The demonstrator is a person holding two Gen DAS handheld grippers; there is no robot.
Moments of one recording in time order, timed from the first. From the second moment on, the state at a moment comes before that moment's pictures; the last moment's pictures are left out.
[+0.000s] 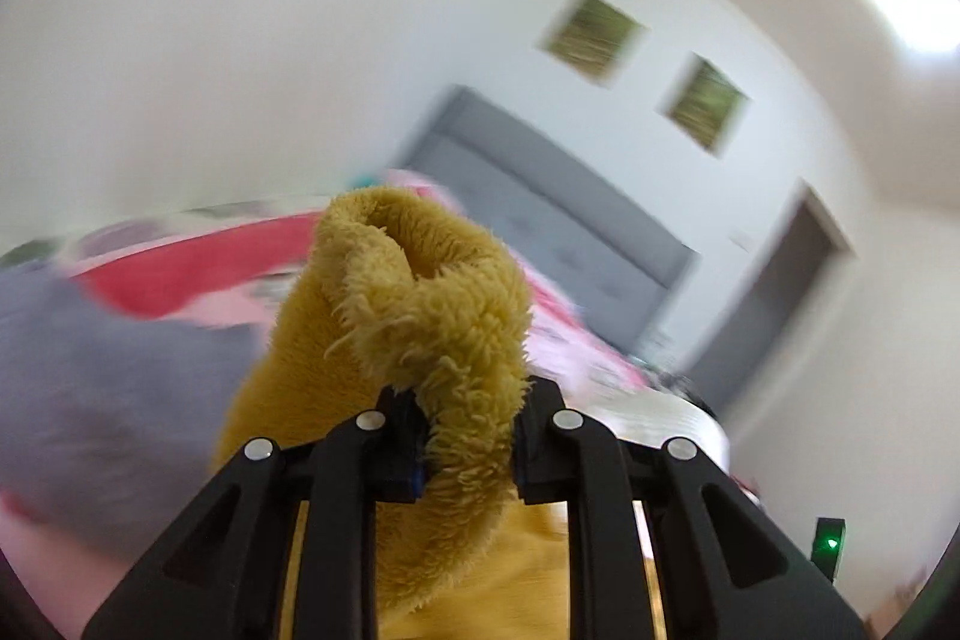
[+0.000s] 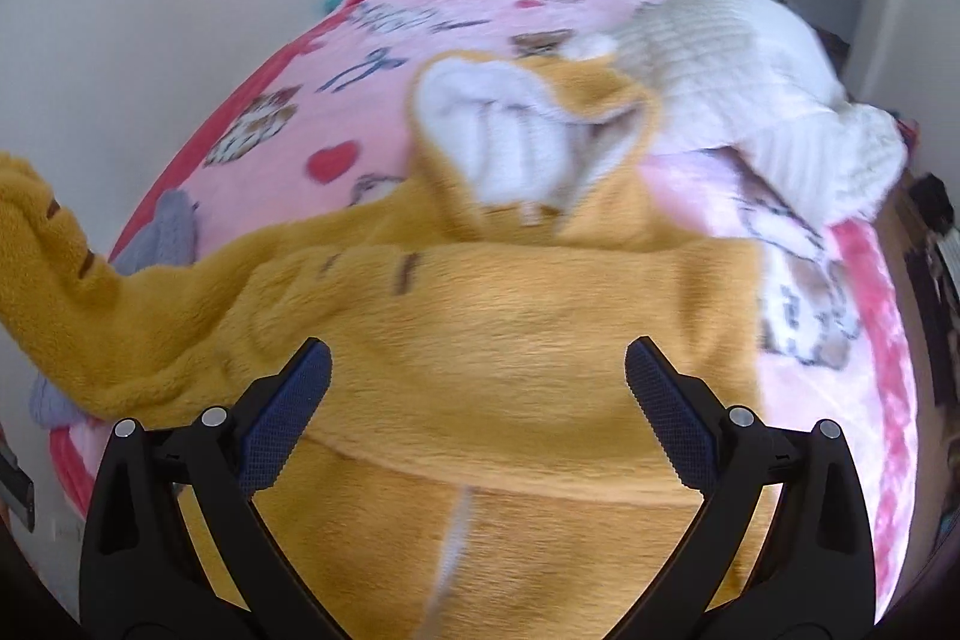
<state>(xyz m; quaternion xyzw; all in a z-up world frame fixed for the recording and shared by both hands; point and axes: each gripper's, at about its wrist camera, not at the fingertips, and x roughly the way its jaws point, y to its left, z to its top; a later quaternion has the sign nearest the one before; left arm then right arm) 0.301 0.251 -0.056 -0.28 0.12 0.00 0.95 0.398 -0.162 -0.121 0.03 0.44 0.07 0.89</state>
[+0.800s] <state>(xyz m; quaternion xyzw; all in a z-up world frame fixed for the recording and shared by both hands) 0.418 -0.189 -0.239 -0.02 0.39 -0.29 0.87 0.310 -0.429 -0.186 0.10 0.47 -0.18 0.86</state>
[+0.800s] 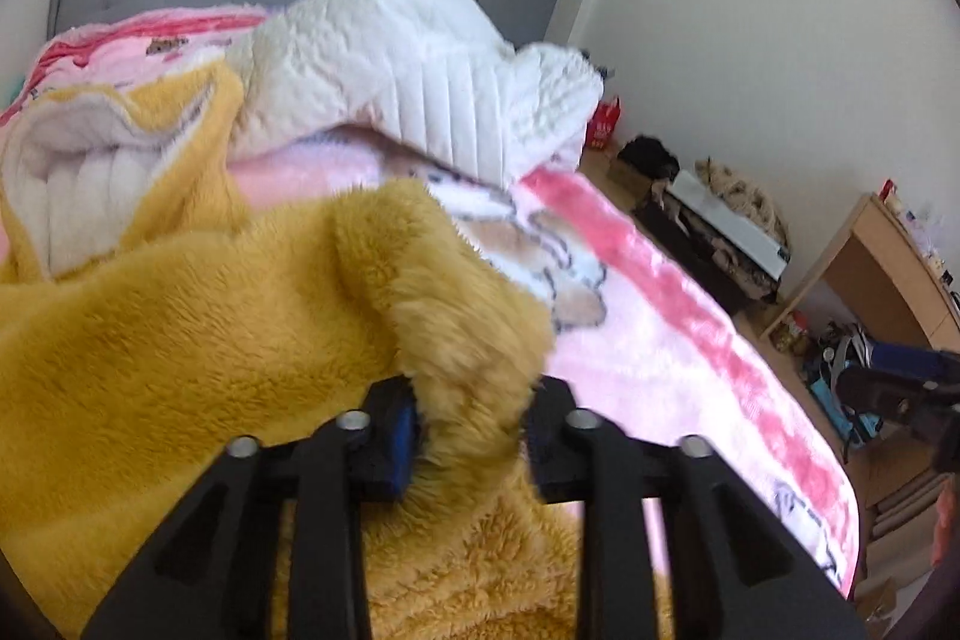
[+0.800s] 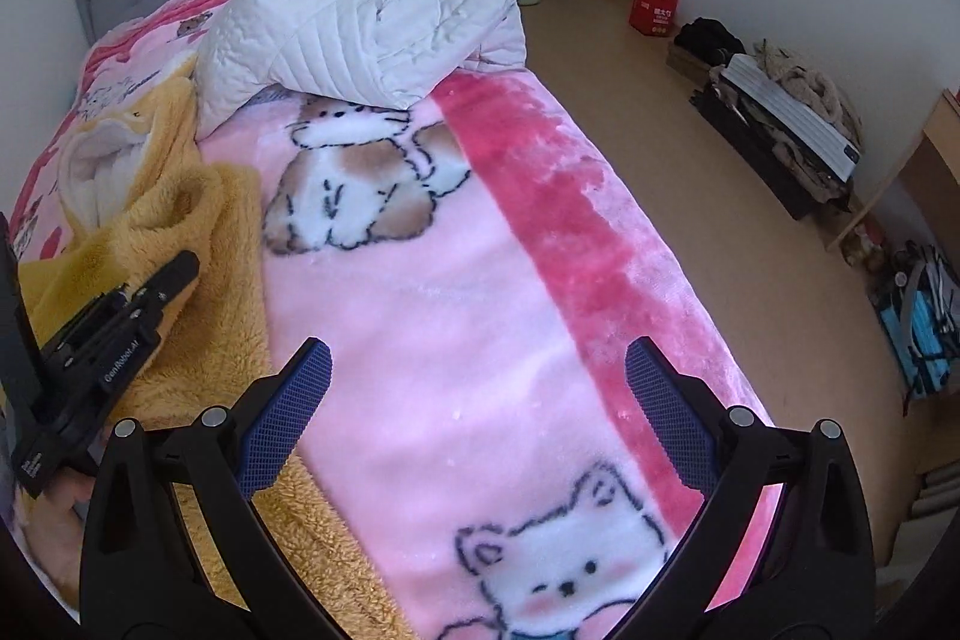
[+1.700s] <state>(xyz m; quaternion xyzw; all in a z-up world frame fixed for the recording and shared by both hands) 0.440 0.122 -0.221 -0.19 0.48 -0.10 0.85 0.481 -0.265 -0.216 0.01 0.49 0.07 0.87</state>
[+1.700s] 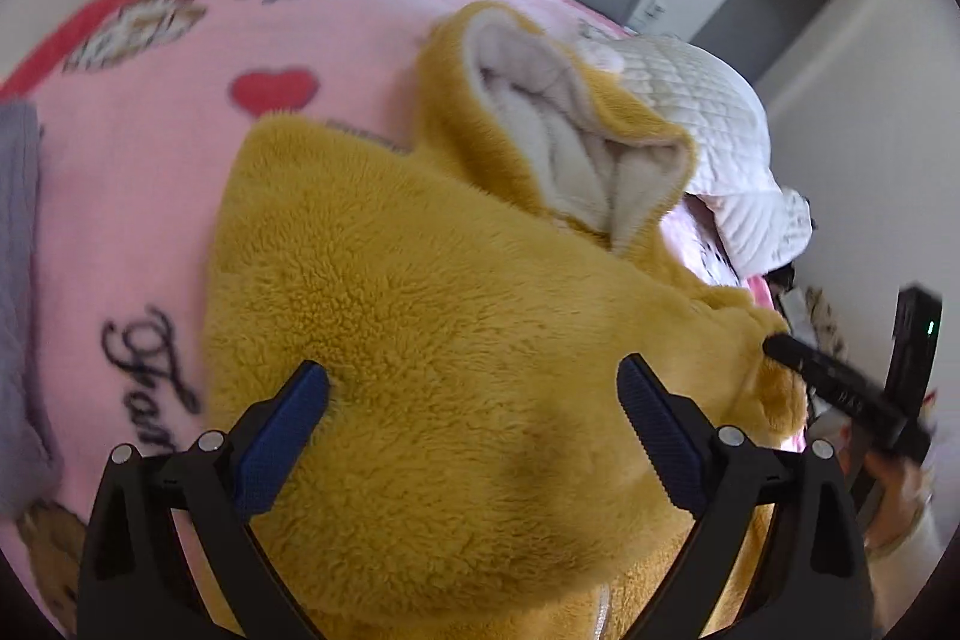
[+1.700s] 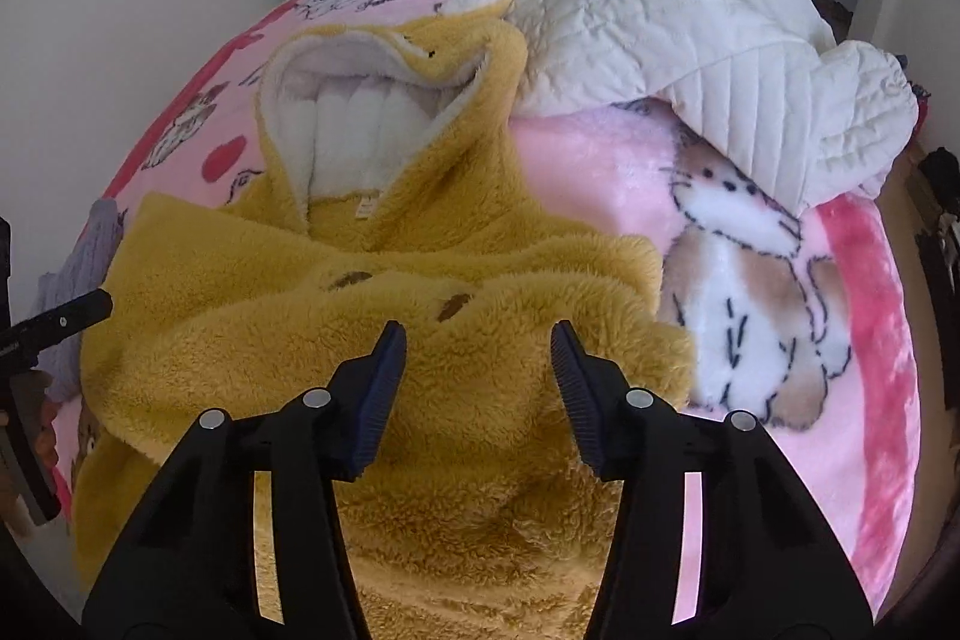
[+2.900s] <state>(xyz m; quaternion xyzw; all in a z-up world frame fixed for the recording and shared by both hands) 0.595 0.108 -0.146 -0.11 0.46 -0.14 0.87 0.630 -0.256 -0.145 0.11 0.47 0.15 0.87</state>
